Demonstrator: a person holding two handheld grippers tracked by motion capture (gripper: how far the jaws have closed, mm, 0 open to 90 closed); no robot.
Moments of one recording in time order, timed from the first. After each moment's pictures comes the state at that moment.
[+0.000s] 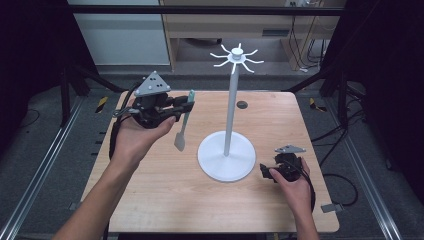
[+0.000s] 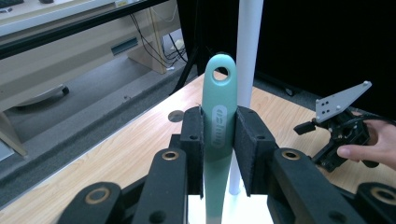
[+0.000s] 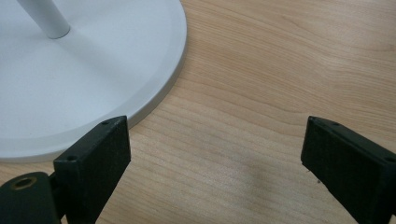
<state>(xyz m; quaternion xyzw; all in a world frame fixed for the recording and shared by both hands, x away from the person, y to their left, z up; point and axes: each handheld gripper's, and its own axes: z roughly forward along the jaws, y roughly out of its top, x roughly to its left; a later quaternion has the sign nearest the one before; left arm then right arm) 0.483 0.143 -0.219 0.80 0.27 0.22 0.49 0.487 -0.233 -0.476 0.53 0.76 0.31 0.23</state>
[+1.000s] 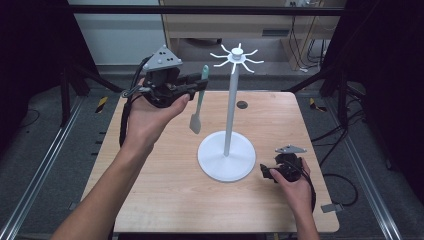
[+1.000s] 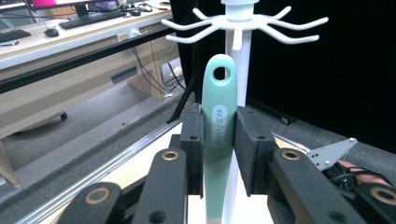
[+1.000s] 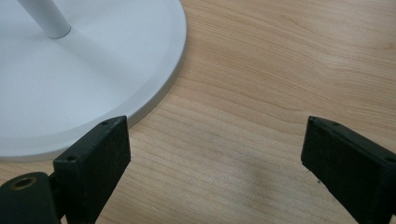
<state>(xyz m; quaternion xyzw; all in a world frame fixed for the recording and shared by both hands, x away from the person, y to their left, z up) 0.490 0.113 -0.177 0.77 0.26 0.23 0.54 0.487 -0.234 -0.476 0.53 0.76 0.31 0.23</state>
